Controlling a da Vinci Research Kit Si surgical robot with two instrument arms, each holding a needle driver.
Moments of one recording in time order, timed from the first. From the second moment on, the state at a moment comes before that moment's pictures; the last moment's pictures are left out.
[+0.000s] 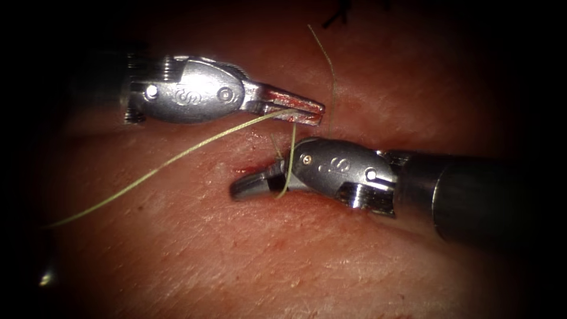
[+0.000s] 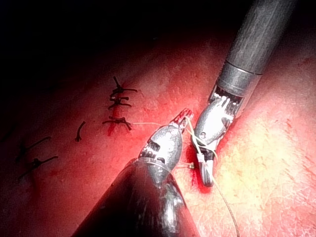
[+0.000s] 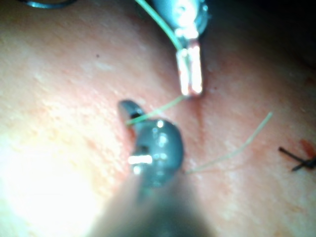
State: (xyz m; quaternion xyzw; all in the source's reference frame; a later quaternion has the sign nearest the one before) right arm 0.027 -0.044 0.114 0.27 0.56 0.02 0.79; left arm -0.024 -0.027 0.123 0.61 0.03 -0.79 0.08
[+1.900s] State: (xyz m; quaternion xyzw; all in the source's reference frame) right arm 0.019 -0.041 0.115 0.11 0.69 0.24 0.67; left arm -0.023 -0.034 0.132 0.60 0.01 -0.79 0.07
